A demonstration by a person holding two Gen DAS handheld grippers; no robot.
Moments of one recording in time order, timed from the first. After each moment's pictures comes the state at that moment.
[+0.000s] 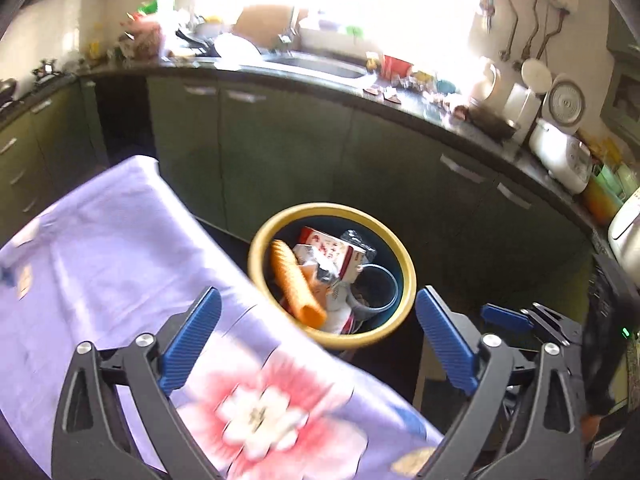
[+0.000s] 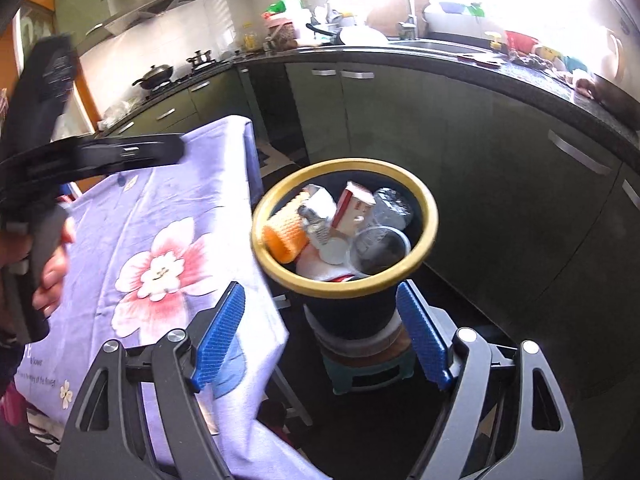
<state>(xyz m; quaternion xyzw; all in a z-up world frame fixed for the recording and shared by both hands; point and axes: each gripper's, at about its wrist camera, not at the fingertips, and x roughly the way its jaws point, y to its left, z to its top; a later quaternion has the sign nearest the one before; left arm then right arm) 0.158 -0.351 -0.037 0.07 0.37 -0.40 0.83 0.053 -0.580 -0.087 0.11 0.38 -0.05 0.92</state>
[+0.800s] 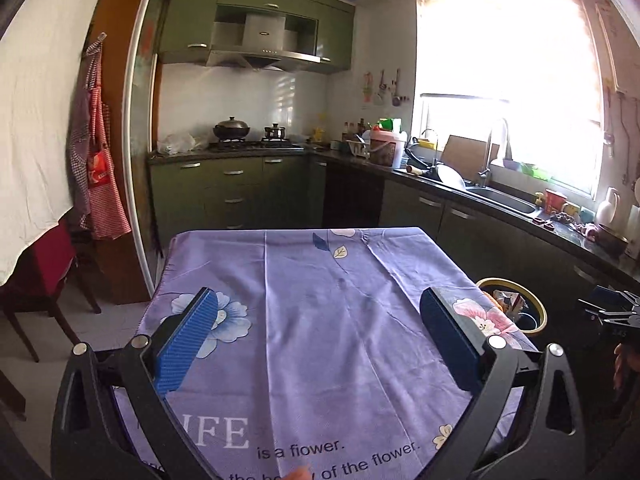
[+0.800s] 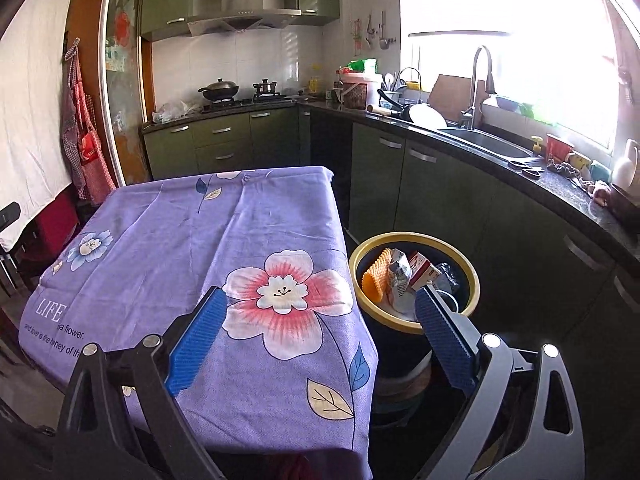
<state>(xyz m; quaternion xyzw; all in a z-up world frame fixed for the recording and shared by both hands) -0.019 -0.031 0.016 -0.02 0.20 -0.07 0.98 -0.003 -0.451 -0.017 0.00 0.29 -0.01 0.96</state>
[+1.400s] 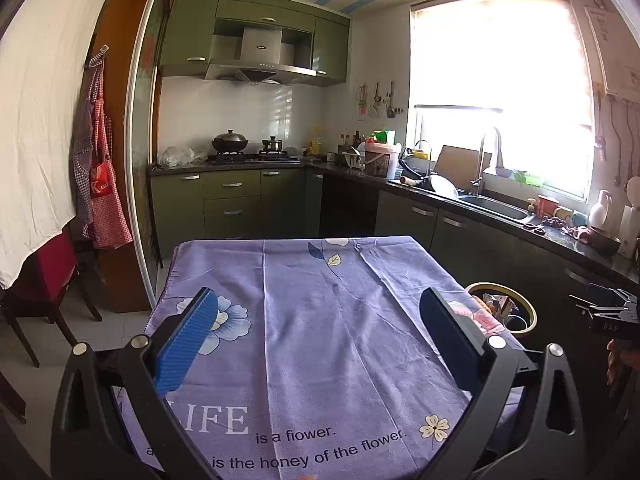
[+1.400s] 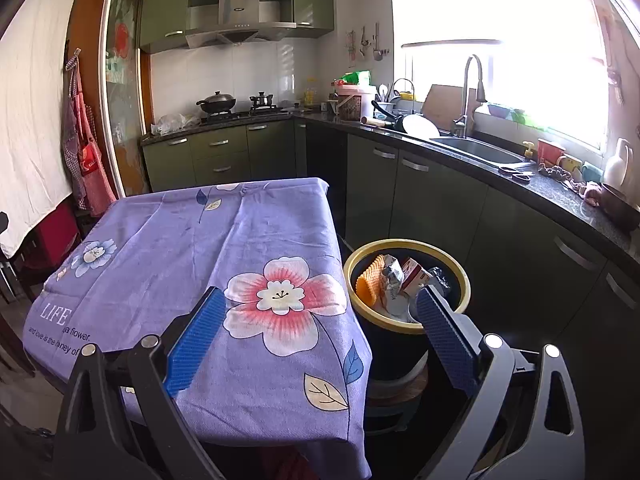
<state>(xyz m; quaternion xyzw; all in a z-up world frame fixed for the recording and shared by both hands) -0.051 -0.034 0.027 -0.02 0.17 -0.08 0.98 -0.023 -0.460 -0.009 0.01 0.27 -0.01 0.96</state>
